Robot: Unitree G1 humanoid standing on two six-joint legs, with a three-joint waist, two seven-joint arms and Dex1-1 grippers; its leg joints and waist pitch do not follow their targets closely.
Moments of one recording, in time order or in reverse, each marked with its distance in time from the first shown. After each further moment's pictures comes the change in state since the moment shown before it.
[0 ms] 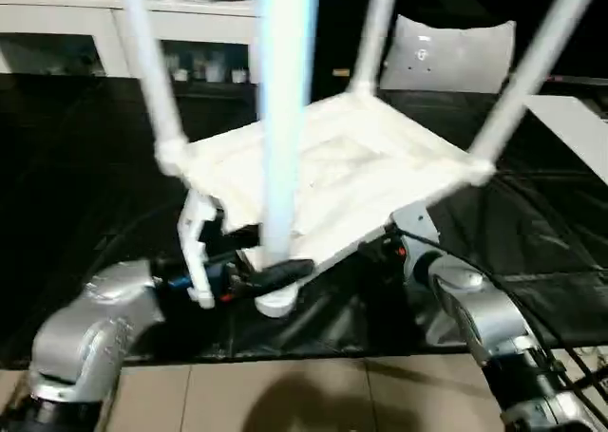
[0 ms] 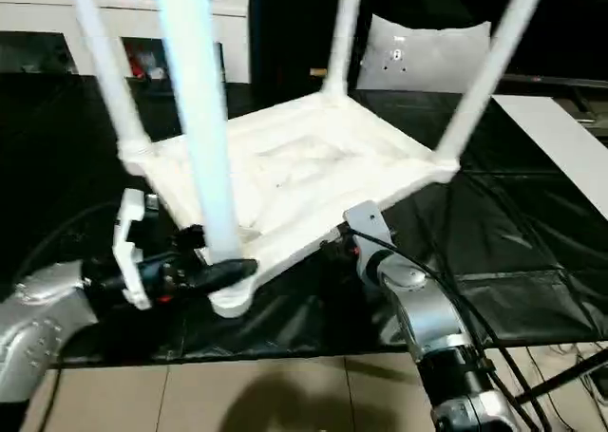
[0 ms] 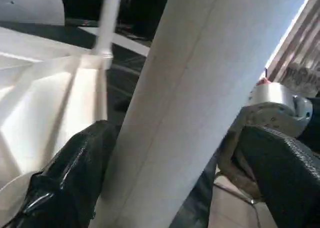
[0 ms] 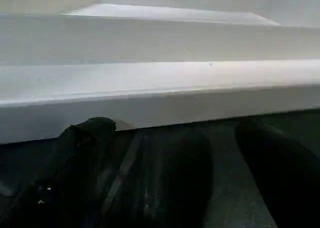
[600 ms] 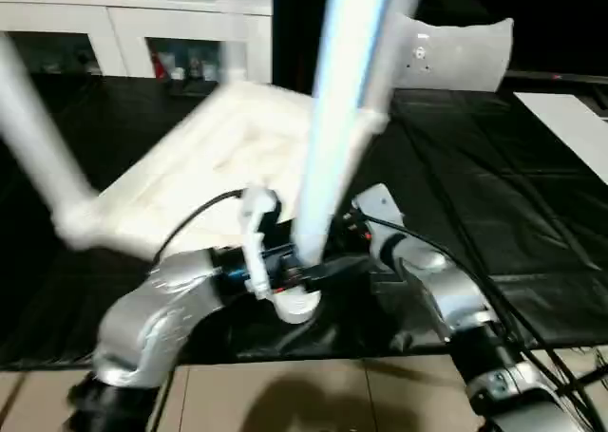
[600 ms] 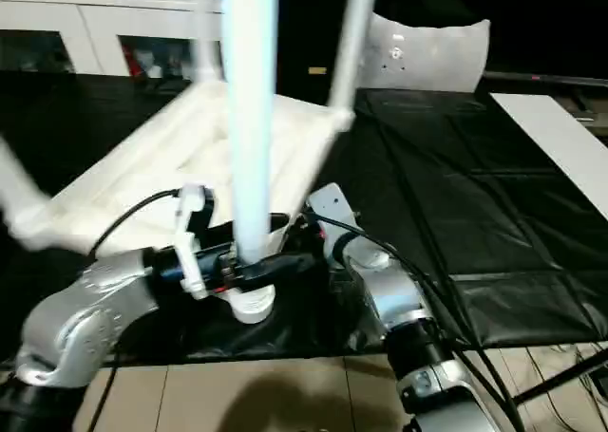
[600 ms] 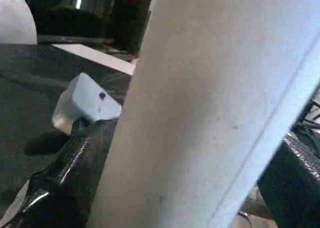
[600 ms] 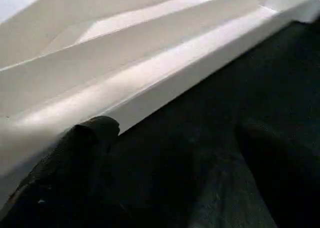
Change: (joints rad) left arm -0.118 -0.147 -0.141 0.065 0.078 -0.051 0.066; right arm -0.093 0.099 0.039 0.097 -0.024 -0.110 0.016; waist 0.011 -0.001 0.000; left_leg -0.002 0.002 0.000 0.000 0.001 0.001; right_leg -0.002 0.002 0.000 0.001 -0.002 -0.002
